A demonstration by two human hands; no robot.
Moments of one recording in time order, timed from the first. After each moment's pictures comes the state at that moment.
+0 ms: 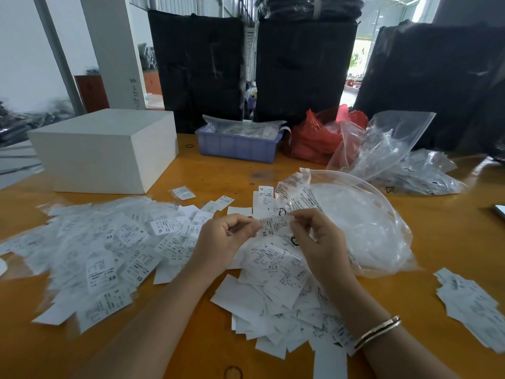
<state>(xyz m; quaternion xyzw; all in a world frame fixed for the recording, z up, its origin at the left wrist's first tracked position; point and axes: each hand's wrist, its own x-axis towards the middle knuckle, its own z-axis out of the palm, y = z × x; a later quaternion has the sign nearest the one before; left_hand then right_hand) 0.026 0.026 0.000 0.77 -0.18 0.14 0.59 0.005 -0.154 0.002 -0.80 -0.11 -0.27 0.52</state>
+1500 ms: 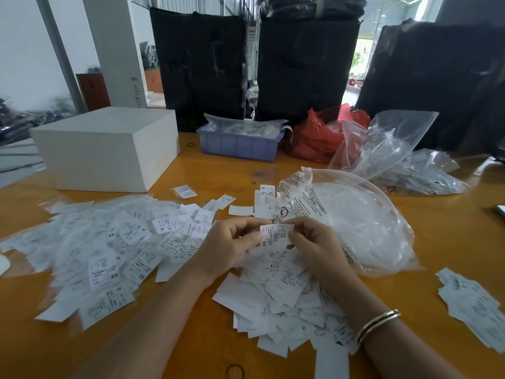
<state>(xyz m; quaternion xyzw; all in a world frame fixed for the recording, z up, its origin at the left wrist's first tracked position) 0.020 0.029 0.003 0.76 -0.21 0.03 0.61 0.004 -0.153 0.007 -0.81 -0.06 -0.11 0.58</state>
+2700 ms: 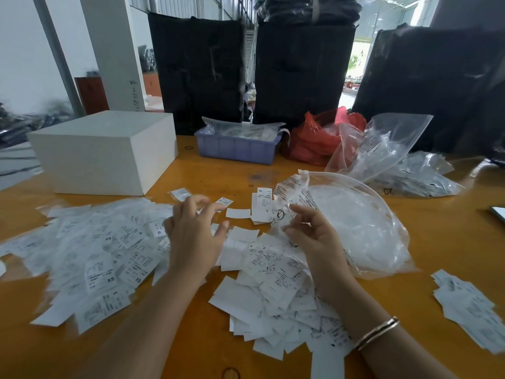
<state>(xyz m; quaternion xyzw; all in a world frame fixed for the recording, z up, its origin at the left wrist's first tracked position) 0.032 0.045 -0.001 0.92 -0.02 0.33 0.21 0.012 -0.157 -0.003 -0.70 -0.10 -0.15 0.69</state>
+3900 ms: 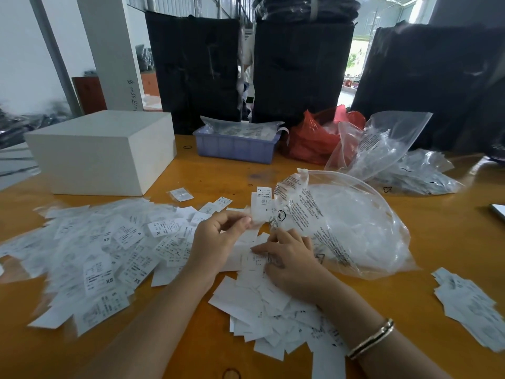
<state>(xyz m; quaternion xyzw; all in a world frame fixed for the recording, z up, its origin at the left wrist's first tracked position) 0.027 0.023 -0.004 0.76 -0.09 0.16 0.62 0.013 -0.142 -0.012 -0.95 -0.23 -0.08 0.18</state>
